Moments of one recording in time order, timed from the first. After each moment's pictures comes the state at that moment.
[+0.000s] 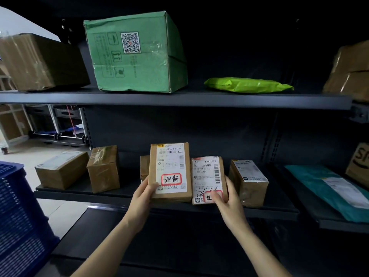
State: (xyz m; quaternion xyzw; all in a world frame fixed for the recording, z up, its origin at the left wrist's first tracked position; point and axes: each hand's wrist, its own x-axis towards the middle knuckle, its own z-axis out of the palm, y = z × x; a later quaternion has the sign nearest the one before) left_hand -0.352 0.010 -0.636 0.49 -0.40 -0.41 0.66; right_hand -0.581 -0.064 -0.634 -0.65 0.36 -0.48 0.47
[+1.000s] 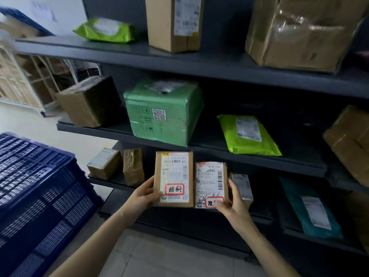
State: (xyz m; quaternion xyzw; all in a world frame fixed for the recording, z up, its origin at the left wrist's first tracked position) left_hand -0.351 0.100 -0.421 0.58 -0.32 -0.53 0.53; right_hand -0.613 -0.015 -0.436 -0.68 0.43 -0.28 0.52
